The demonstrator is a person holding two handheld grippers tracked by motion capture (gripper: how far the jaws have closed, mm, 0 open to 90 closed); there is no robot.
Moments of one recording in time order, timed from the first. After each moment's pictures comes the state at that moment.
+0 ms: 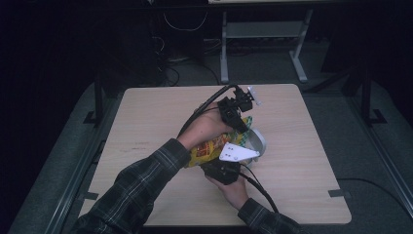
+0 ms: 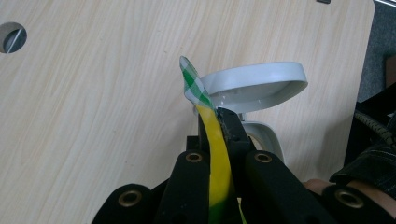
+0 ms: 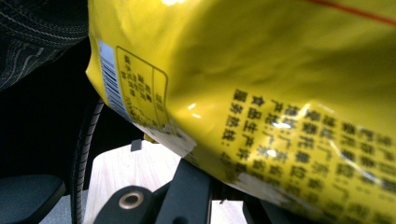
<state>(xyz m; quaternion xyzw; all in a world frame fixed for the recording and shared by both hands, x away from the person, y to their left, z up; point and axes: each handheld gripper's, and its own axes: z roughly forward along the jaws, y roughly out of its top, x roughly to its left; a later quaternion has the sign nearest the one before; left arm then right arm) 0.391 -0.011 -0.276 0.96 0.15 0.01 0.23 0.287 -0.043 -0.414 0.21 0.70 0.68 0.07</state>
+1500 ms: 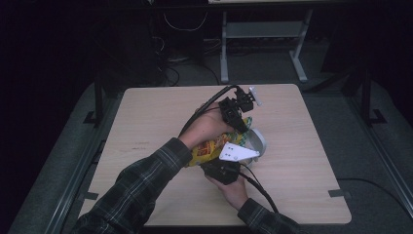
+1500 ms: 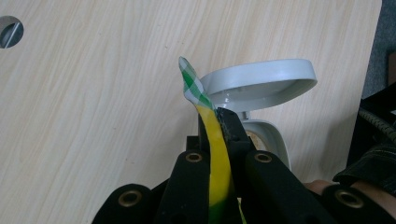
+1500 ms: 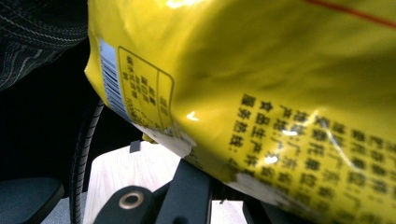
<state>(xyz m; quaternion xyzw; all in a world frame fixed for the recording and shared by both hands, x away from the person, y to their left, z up) 0.394 -0.014 -0.280 0.96 0.15 0.01 0.22 0.287 -0.043 -0.414 0.21 0.70 0.68 0.07</state>
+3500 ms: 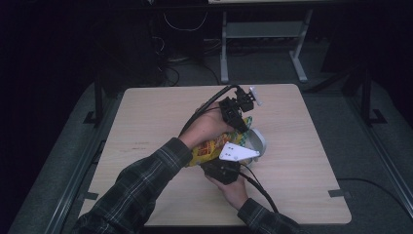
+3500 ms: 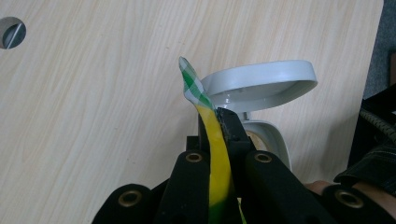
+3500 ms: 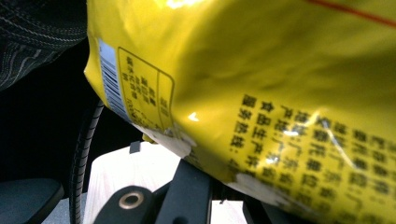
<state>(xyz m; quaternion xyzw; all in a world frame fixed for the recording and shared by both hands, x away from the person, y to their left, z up) 0.394 -0.015 -0.279 0.96 0.15 0.02 0.22 0.287 -0.043 -0.413 0.22 0.70 0.68 0.07</state>
